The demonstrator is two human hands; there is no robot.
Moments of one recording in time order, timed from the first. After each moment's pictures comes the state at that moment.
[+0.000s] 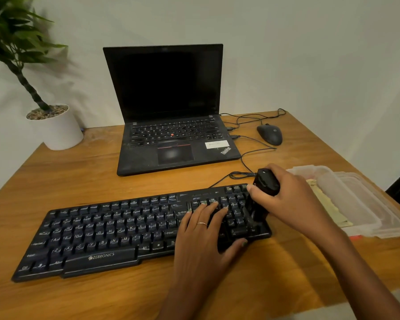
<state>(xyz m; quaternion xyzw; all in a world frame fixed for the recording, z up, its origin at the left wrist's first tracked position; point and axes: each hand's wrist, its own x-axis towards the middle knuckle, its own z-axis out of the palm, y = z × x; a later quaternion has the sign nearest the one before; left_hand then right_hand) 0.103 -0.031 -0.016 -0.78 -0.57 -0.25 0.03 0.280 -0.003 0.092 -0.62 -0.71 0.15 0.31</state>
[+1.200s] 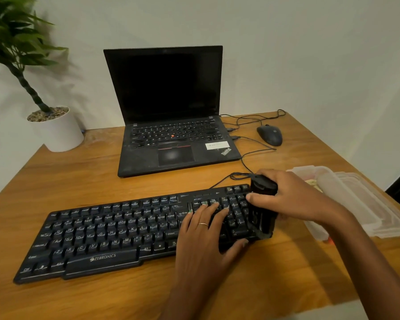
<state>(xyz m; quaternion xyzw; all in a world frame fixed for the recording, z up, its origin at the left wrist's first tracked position) 0.104 -0.032 -0.013 -0.78 -0.57 -0.24 0.03 0.288 0.010 0.105 -0.57 -0.73 0.30 0.23</state>
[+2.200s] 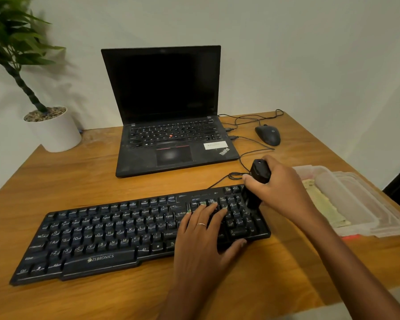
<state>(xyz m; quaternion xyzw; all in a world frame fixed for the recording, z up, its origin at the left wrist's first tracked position) 0.104 -0.031 -0.015 -0.78 -0.58 -0.23 0.03 0.275 0.020 0.090 -0.64 -0.69 0.13 0.32</state>
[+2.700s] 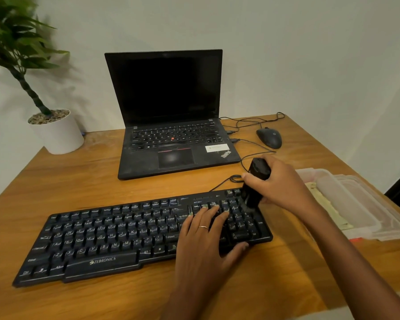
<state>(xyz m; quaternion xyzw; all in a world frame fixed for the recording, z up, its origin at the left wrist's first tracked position) 0.104 -0.031 -0.014 -0.79 -0.57 -0.22 0.02 0.275 0.032 0.096 -0.63 -0.69 0.20 0.30</state>
